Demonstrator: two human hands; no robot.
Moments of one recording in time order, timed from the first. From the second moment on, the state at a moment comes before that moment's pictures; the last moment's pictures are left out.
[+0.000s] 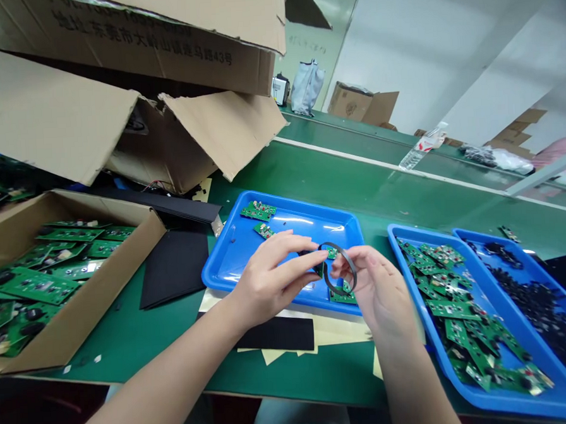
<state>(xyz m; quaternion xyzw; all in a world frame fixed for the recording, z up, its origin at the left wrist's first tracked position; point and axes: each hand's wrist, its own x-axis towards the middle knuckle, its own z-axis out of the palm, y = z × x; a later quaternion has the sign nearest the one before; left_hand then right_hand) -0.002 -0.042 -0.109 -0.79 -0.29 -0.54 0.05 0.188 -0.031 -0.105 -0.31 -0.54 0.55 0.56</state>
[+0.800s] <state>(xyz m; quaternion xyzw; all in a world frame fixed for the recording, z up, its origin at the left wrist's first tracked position) -0.002 -0.041 -0.111 -0.75 -0.31 -0.58 0.08 0.214 -0.017 -0.094 -0.16 -0.60 0.55 0.57</state>
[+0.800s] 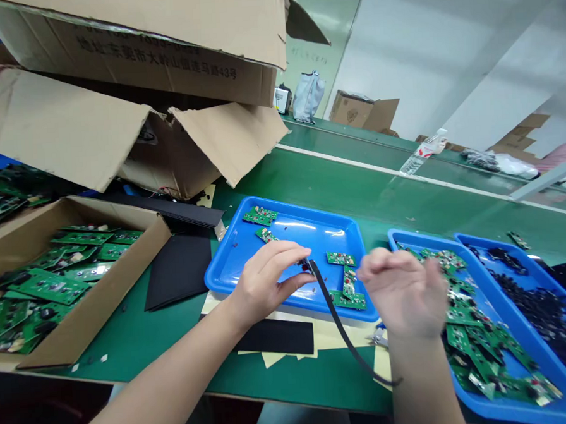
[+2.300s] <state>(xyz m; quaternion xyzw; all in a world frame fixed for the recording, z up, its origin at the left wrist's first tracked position) -0.001 -0.041 -0.113 -0.78 -0.31 -0.54 0.11 0.188 -0.024 -0.119 -0.35 -0.62 0.53 0.46</state>
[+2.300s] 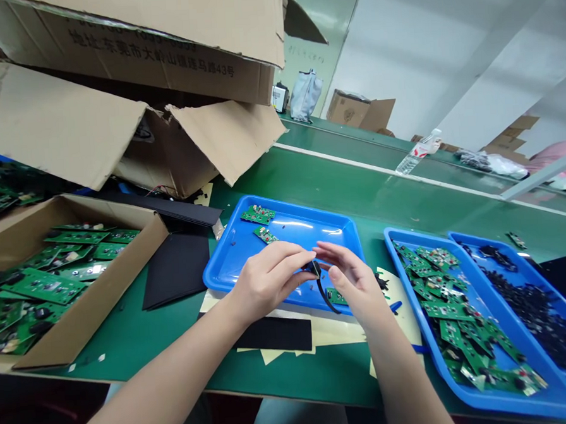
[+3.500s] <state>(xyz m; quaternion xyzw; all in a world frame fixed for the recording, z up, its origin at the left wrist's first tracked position) -0.006 -0.042 -0.112 -0.80 -0.32 -0.48 0.15 0.173 -0.025 -0.115 -0.41 -0.56 0.56 0.46</state>
